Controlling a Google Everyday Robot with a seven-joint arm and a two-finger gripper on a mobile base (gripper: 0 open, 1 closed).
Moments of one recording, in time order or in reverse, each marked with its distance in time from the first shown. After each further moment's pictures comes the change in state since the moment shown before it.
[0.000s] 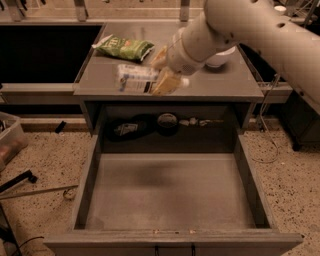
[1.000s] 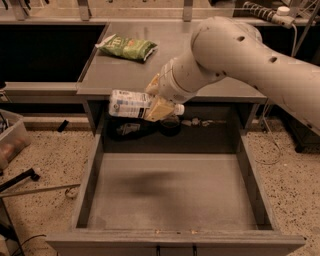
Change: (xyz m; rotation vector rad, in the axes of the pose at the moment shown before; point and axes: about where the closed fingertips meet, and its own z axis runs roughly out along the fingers) arm -0.009 0.064 0.028 -0.021 0.018 0.063
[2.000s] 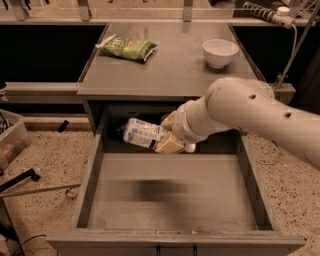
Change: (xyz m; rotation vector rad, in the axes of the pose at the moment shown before) arm 0.059 0.075 0.017 0.027 0.042 0.227
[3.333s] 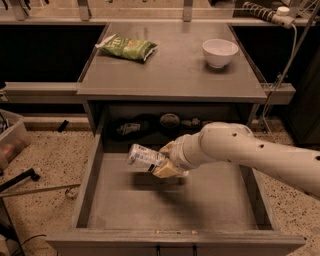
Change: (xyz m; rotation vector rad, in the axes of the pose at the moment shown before) arm 0.063 0.046 0.092 -0.055 -0.036 0.108
